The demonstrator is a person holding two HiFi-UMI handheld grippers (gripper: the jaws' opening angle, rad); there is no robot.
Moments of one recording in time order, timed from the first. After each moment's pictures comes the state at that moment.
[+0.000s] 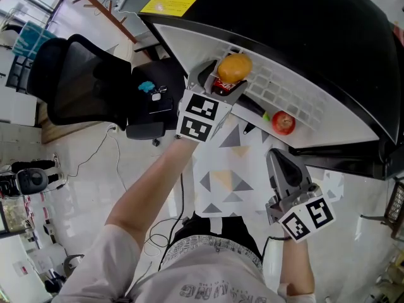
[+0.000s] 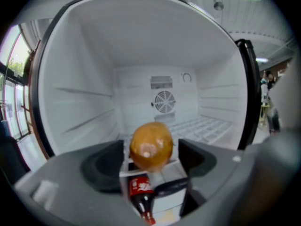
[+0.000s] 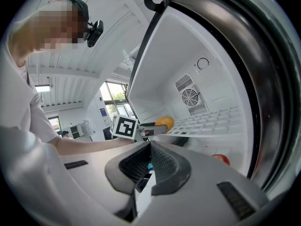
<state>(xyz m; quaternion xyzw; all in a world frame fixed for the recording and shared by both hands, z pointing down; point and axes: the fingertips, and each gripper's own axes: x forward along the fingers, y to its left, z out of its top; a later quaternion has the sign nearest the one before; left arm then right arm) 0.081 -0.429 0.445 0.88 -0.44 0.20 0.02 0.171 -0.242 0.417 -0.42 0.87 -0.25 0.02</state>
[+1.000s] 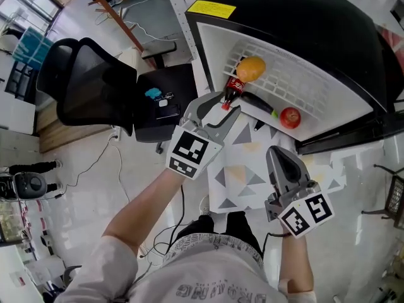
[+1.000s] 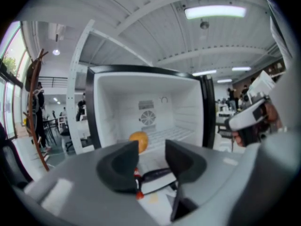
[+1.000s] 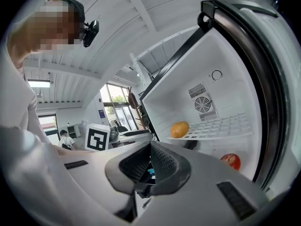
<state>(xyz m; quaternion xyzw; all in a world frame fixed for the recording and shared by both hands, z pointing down) 0.032 -0.311 0.388 0.92 -0.37 0.14 -0.01 0.116 -0.204 0.376 -0.45 0.87 -0.22 0.04</state>
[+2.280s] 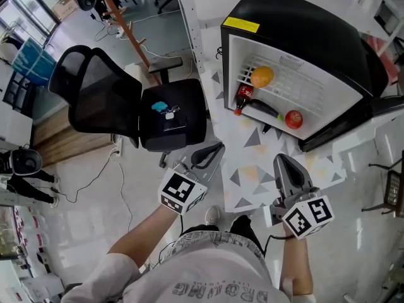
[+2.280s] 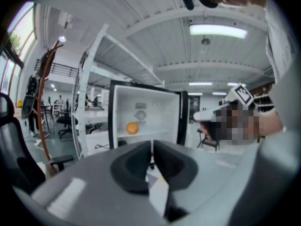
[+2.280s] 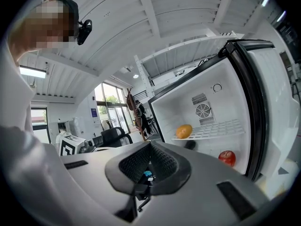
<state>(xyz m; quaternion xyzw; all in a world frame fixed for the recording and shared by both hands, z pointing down) -0.059 -0.185 0.390 0.94 -0.33 0.10 0.04 0.074 -0.149 0.351 -0.51 0.84 -0.18 0.03</state>
